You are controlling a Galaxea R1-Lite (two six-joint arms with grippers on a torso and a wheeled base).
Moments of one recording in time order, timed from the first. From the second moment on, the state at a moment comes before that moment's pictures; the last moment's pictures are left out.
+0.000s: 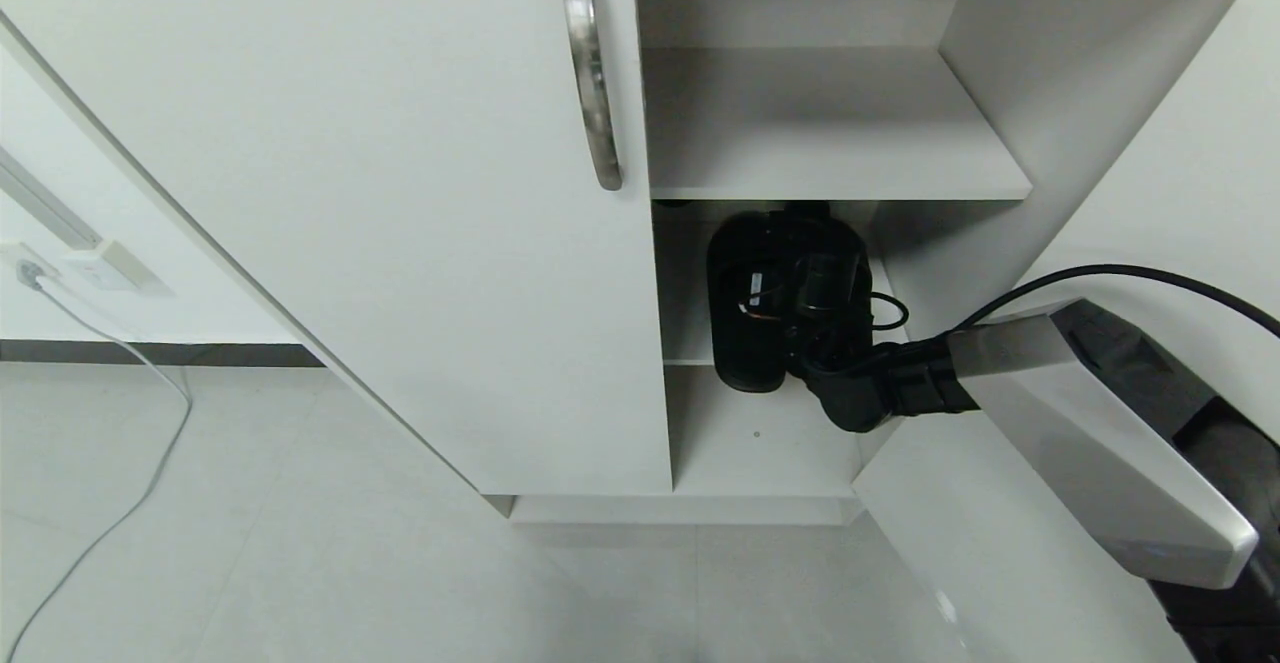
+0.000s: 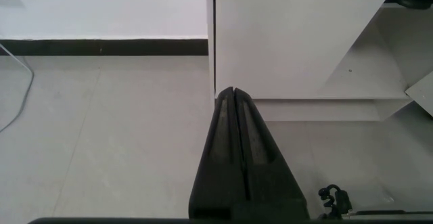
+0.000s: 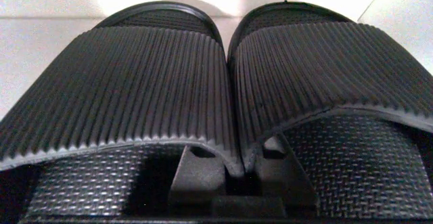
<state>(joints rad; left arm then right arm) 0.00 0.00 0.00 0.00 0.03 0.01 0.56 2.44 -1.80 -0.77 -0.62 -0.02</state>
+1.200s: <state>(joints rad) 0.00 0.00 0.00 0.00 0.03 0.01 0.58 2.34 -1.54 -0.88 -0.63 -0.03</state>
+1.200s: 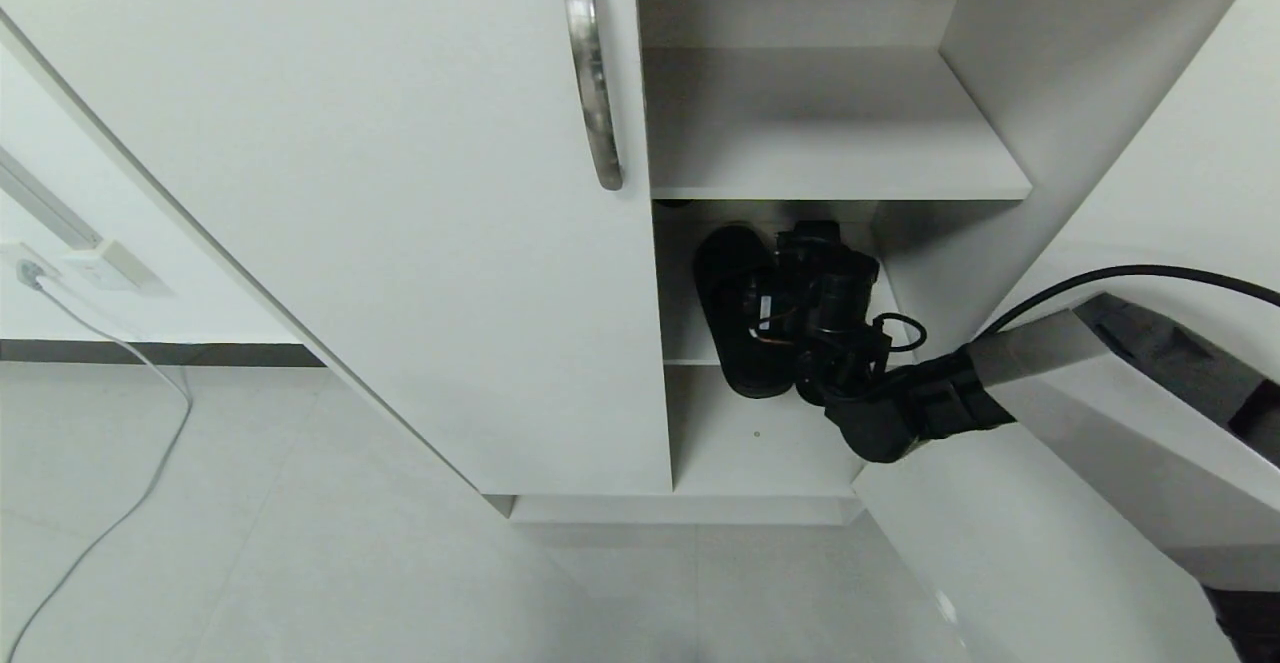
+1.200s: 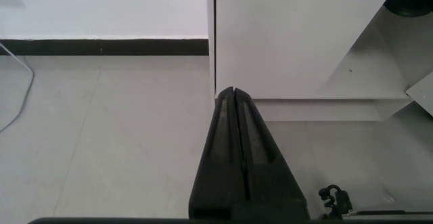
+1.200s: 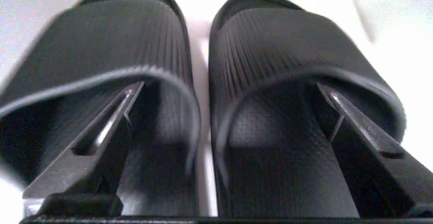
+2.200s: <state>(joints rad) 0.00 0.00 0.00 0.00 0.03 0.01 0.82 1.97 -0.92 -1.10 -0.65 -0.02</state>
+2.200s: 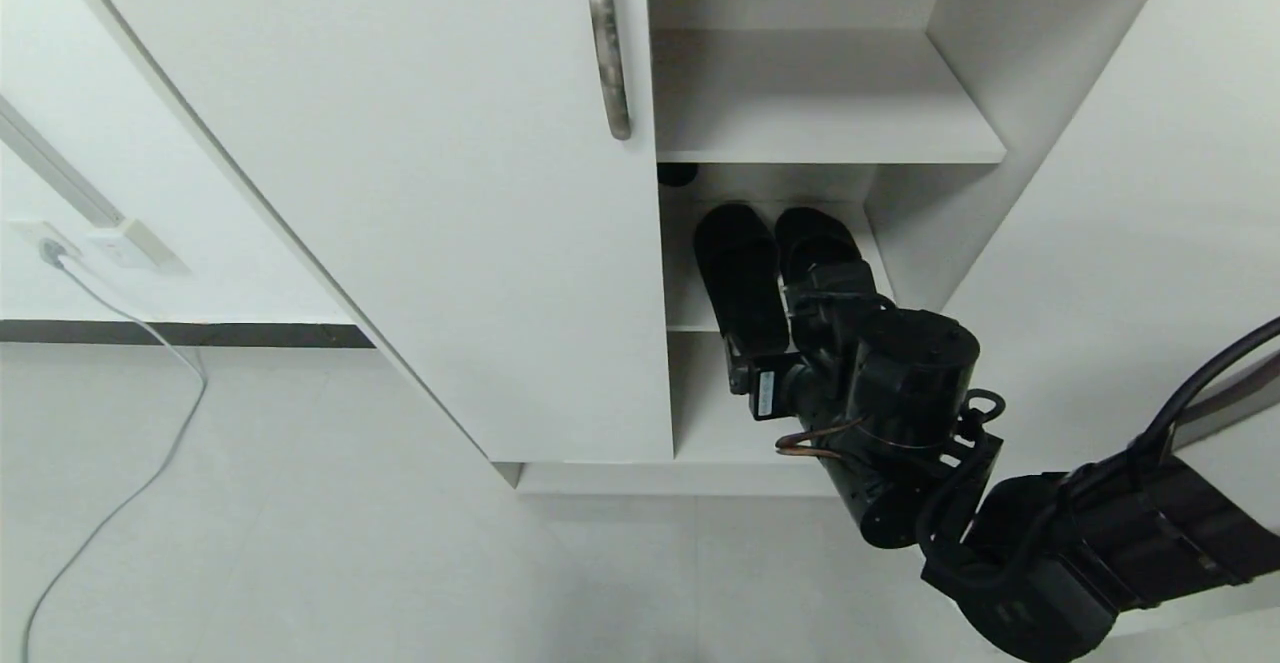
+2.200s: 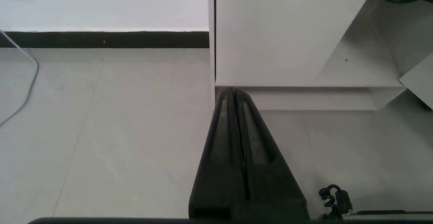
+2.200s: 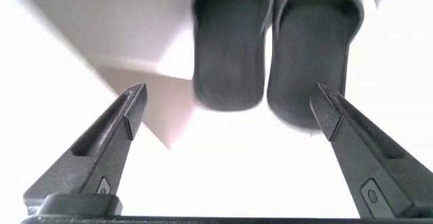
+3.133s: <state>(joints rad) 0.00 0.00 0.00 0.01 0.03 0.01 0.82 1.95 -0.87 -1.11 -0.65 -0.02</state>
